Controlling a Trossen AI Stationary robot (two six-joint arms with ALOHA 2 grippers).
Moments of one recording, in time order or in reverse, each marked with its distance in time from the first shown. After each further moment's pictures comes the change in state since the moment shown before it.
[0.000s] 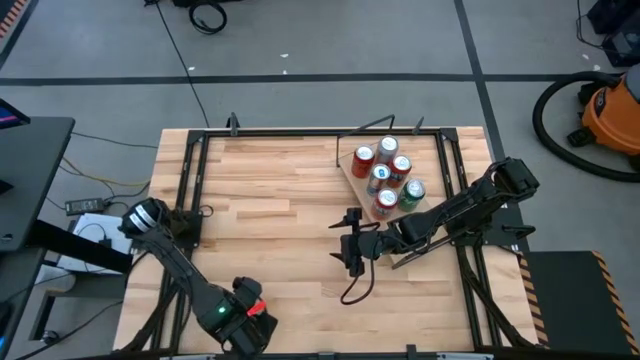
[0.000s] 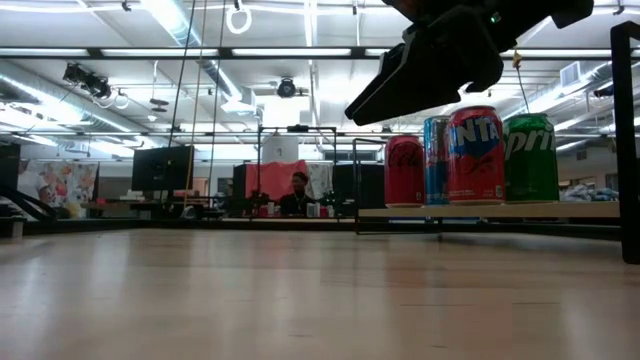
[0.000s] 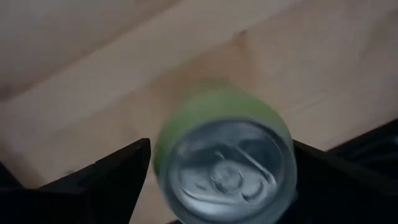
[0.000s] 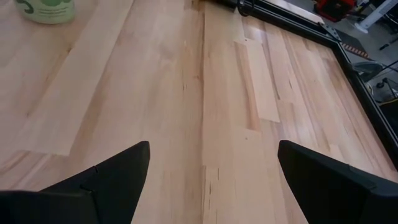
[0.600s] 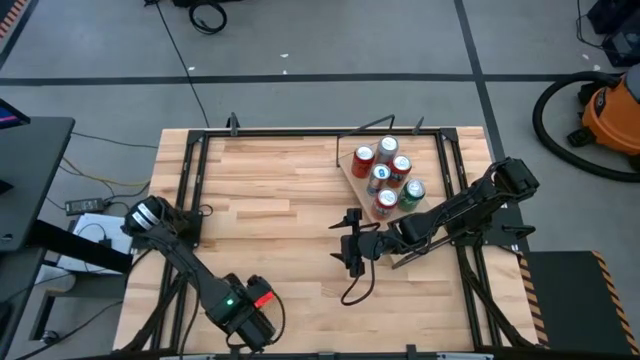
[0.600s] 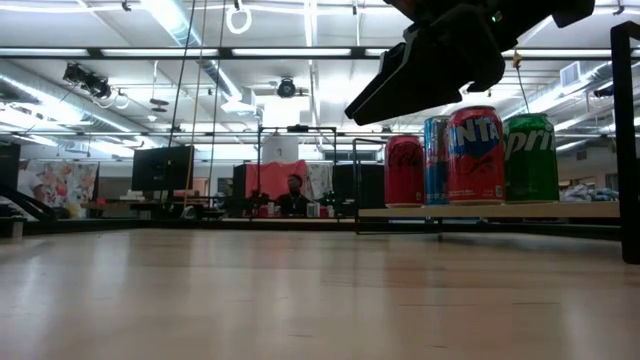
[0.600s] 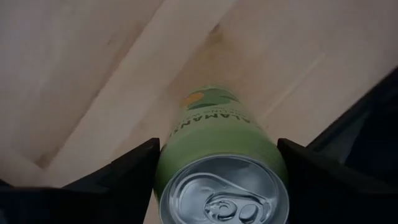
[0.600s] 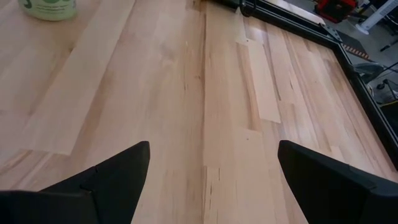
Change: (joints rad) left arm 0.056 0.004 0.001 -0.009 0.064 0.442; right arm 0.003 0.000 0.000 -0.001 0.000 -0.004
